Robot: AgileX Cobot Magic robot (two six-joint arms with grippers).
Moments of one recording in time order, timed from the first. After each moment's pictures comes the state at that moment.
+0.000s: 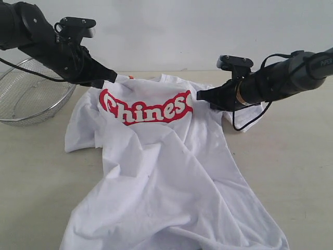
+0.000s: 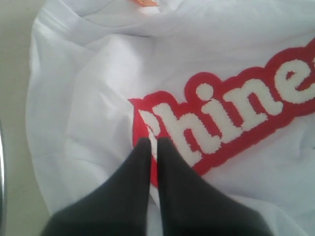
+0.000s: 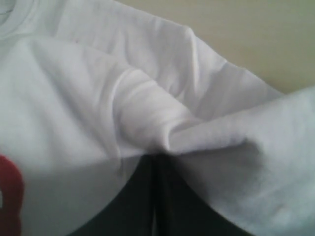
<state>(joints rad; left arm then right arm) -0.22 2.01 -1.46 -0.31 0.49 0.39 0.08 2.30 -1.47 -1.74 -0.20 1.94</state>
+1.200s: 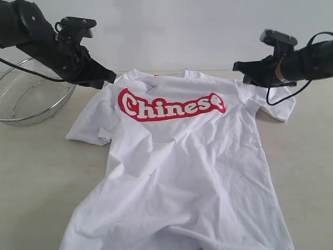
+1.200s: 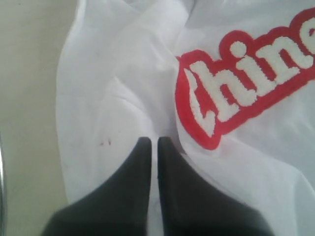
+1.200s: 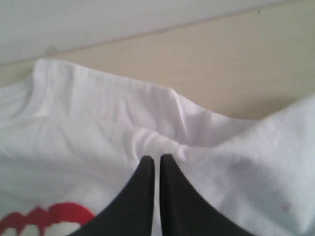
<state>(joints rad) -0.22 2.00 -1.46 -0.31 0.53 0.42 -0.12 2.24 -1.54 -1.74 -0.29 1.99</state>
